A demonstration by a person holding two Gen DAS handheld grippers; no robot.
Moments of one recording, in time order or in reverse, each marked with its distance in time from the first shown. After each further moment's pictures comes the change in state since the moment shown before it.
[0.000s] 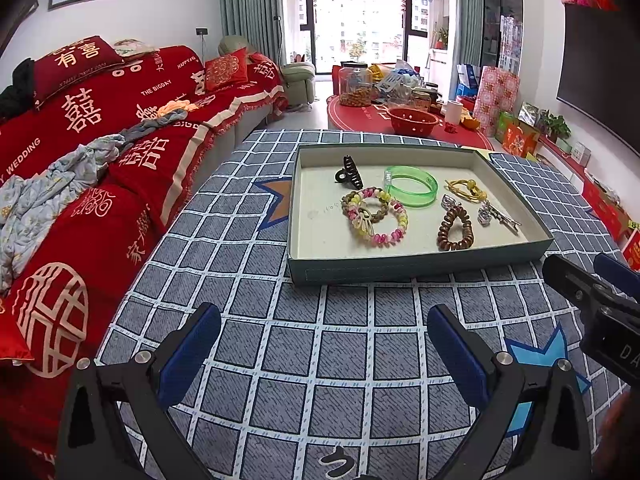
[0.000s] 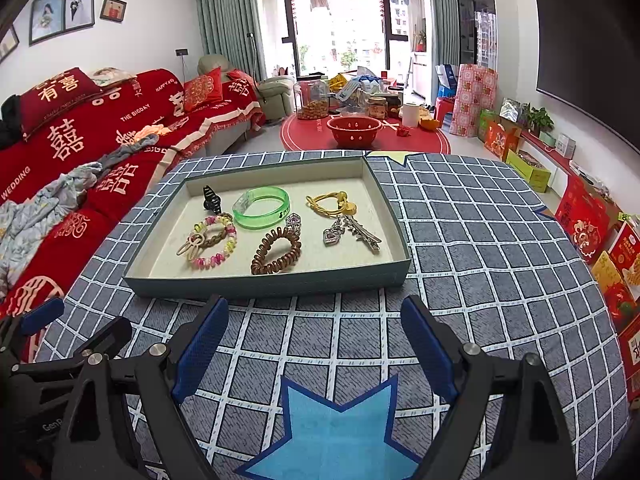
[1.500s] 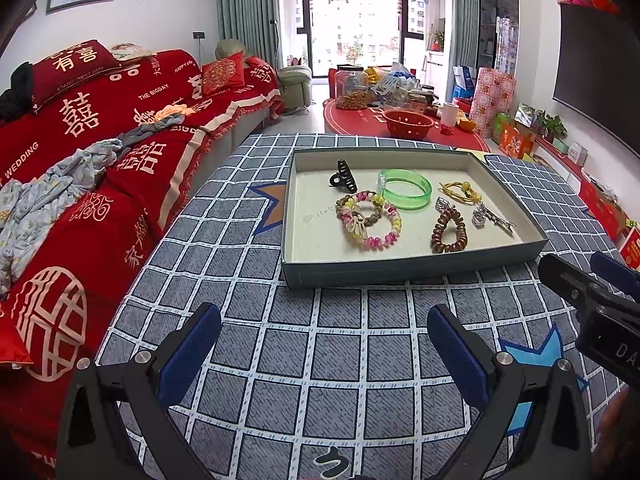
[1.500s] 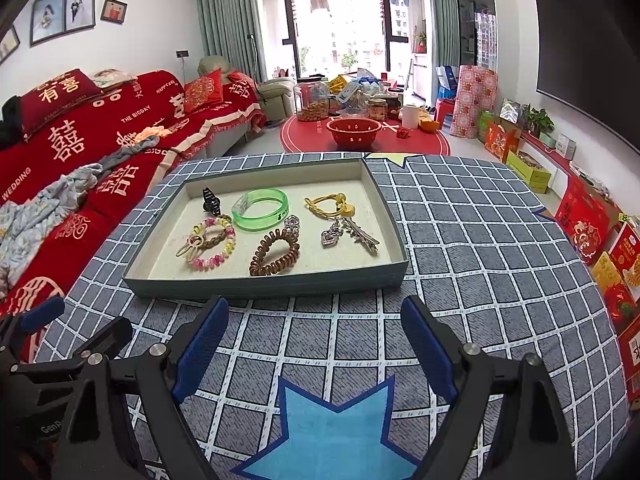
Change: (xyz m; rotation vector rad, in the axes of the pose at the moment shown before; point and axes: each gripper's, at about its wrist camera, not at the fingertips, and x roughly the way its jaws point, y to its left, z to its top) left arm -0.002 -0.006 -0.001 0.012 -0.017 0.000; right arm 0.001 -0.003 -0.001 0.000 -0.005 -0.001
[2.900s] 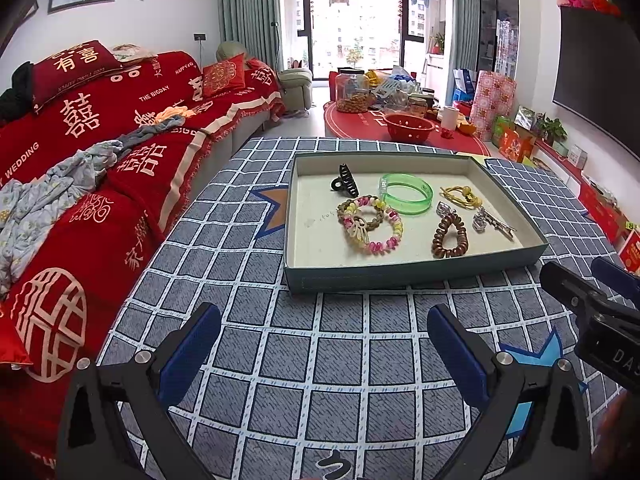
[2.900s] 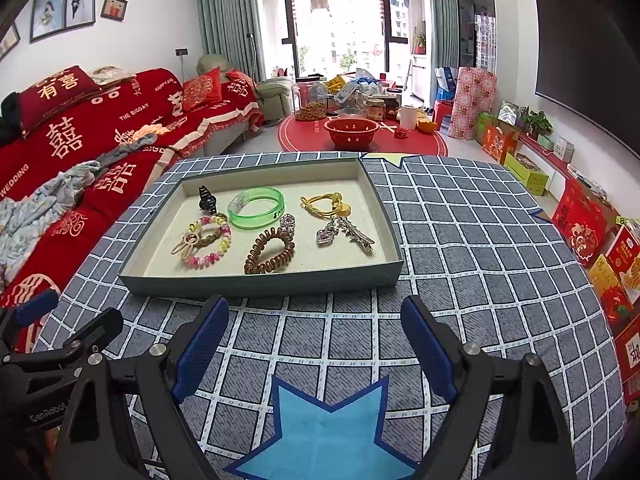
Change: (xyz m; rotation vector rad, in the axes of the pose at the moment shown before) left arm -0.003 0.003 0.005 -0.001 -0.006 0.000; right arm 0.000 -0.003 0.001 -0.004 -0.003 -0.006
